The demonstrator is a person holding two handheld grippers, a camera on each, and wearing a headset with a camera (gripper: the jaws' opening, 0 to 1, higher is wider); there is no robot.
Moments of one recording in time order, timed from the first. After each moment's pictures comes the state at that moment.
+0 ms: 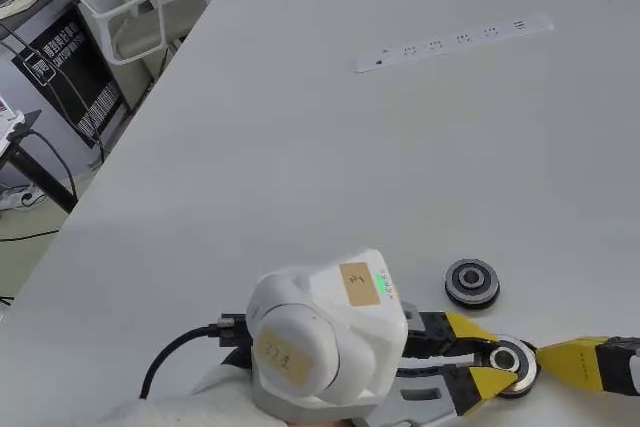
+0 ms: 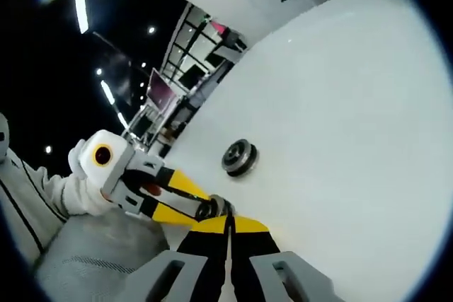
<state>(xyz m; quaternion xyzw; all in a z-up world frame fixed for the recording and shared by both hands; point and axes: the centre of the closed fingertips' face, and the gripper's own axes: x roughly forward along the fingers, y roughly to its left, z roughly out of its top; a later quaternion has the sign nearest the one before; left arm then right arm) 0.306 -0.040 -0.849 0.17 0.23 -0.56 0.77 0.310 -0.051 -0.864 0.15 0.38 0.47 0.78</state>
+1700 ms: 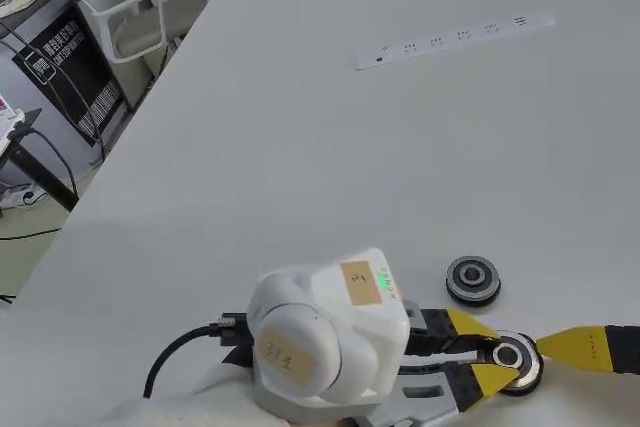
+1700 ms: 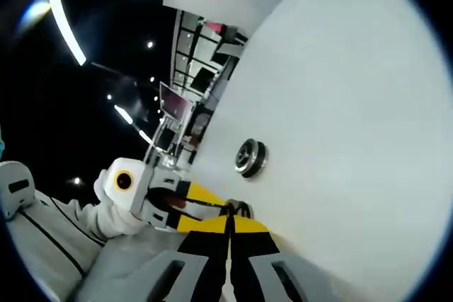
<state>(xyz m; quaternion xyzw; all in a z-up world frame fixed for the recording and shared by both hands) 0.306 -0.041 -0.848 0.17 0.23 -0.56 0.78 0.307 -0.048 -0.846 0.33 0.43 0.49 0.68</state>
